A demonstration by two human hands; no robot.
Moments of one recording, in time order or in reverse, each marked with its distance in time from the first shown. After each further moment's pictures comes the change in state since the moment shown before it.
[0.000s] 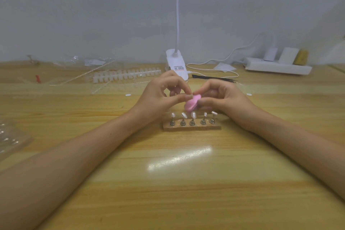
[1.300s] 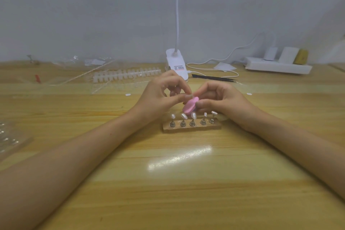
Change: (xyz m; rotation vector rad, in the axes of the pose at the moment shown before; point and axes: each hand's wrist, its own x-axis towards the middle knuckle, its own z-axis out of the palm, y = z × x) left_hand 0.000 0.001 0.000 0.029 0.002 0.015; right_hand -0.002 -0.001 0.003 -0.035 -0.021 0.008
